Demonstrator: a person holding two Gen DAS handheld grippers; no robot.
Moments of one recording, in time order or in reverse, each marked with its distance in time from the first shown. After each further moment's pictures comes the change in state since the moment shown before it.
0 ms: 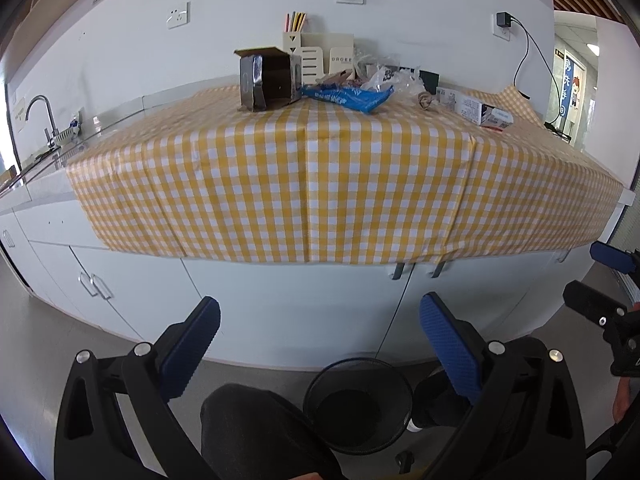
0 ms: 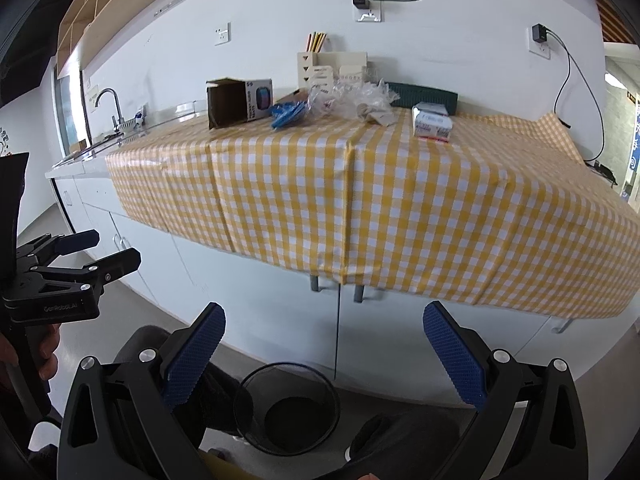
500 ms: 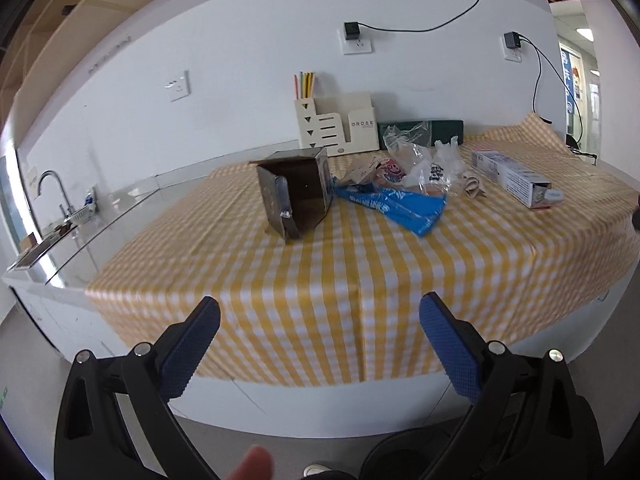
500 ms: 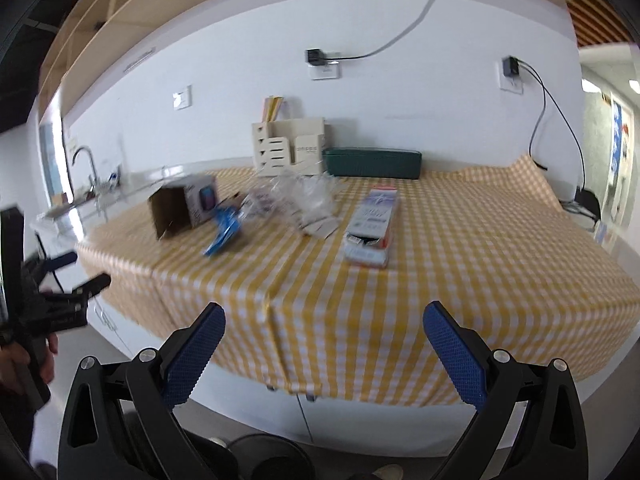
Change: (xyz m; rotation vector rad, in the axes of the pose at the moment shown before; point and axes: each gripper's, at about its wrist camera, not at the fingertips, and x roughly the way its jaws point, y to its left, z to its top) left arm 0.028 0.022 0.123 0.121 -0.148 0.106; right arm 0.004 -0.079 0.122 0.091 -0.129 -0.056
